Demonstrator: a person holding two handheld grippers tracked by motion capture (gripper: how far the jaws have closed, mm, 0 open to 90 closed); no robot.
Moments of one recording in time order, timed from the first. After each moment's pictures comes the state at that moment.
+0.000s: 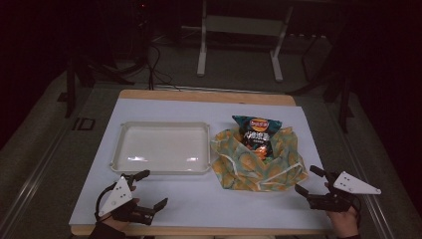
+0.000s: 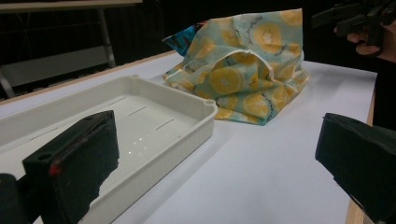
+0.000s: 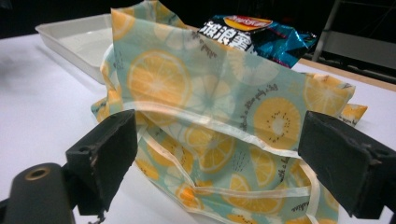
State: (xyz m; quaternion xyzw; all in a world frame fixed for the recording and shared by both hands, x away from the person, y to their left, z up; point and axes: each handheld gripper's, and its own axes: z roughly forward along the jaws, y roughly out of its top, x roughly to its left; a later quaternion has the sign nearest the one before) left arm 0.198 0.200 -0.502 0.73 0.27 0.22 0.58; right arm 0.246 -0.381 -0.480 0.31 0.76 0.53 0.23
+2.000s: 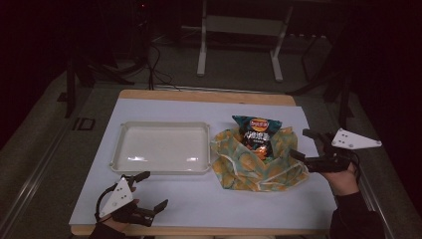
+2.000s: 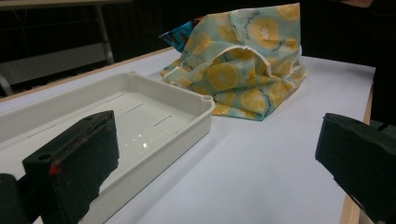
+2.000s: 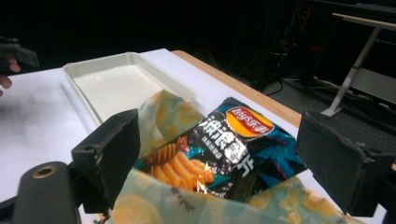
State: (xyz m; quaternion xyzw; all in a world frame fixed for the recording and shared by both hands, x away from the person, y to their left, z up) left arm 0.196 0.198 -0.502 0.74 0.26 0.22 0.58; right arm 0.316 -0.350 -0.390 0.24 0.77 0.55 0.21
